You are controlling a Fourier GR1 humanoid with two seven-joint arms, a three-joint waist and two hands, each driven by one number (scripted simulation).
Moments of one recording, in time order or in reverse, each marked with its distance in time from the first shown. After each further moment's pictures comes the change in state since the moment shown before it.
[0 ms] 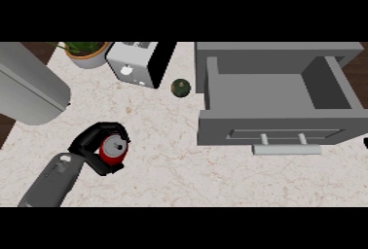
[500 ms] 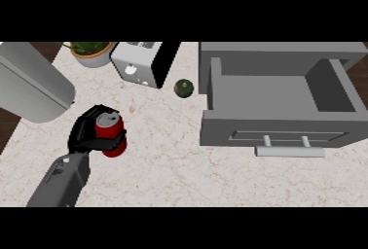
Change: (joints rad) left arm 0.032 -0.103 0.274 -0.096 0.238 0.416 0.136; right arm 0.018 0.007 -0.013 -0.013 -0.006 0.003 -0.005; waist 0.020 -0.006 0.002
